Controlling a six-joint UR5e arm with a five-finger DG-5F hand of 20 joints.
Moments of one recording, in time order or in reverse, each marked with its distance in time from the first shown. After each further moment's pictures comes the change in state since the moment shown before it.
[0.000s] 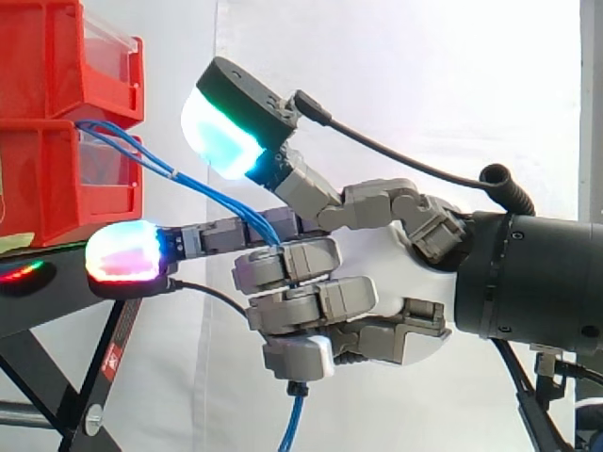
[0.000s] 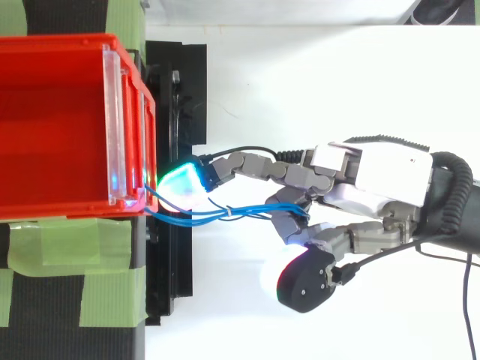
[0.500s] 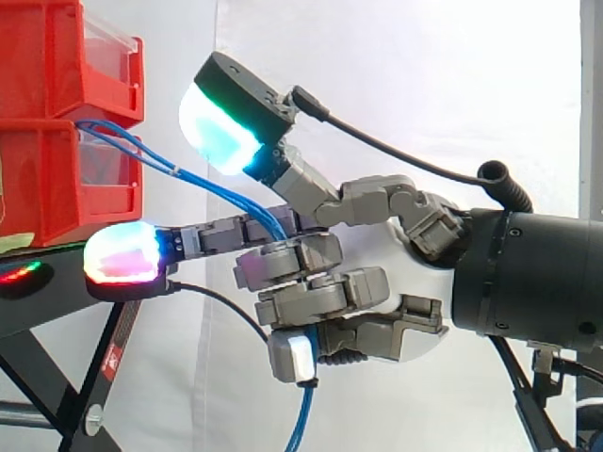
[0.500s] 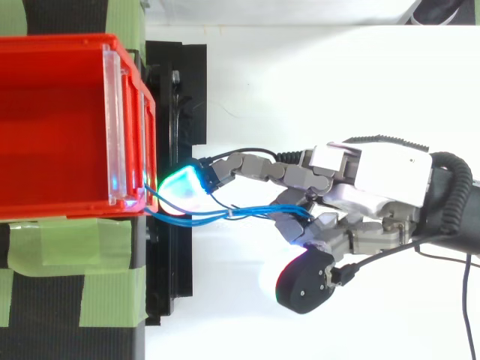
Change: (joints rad) arm 0.000 0.000 0.004 0.000 0.000 0.000
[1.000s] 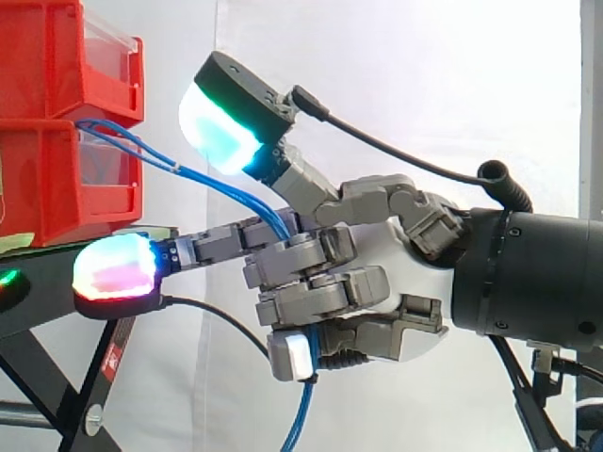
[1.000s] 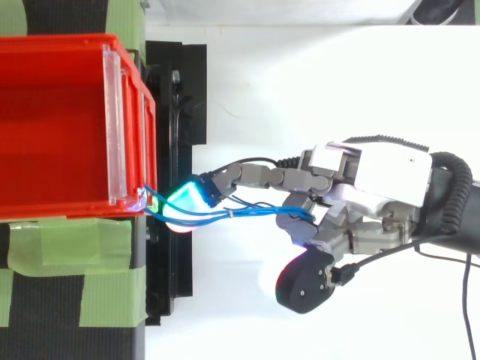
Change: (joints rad) arm 0.000 0.000 0.000 0.000 0.000 0.000
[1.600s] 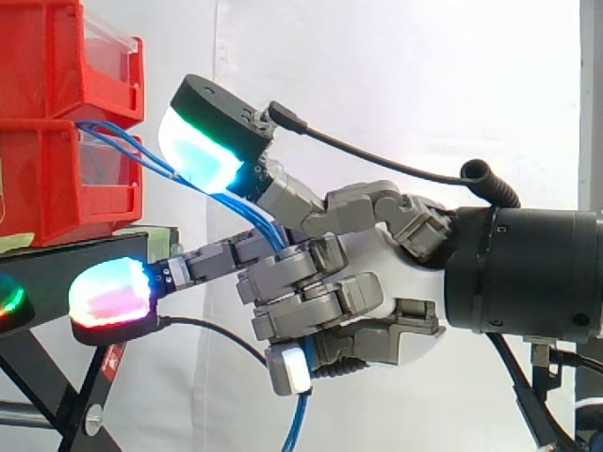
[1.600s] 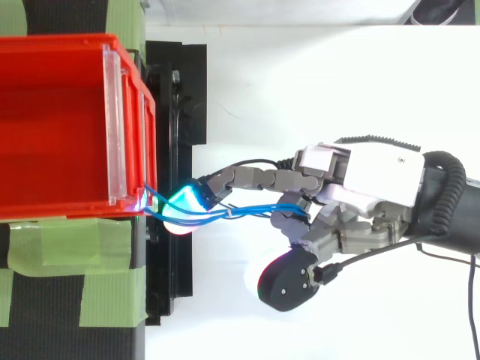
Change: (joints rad) arm -0.001 0.000 0.046 -0.129 0.003 0.011
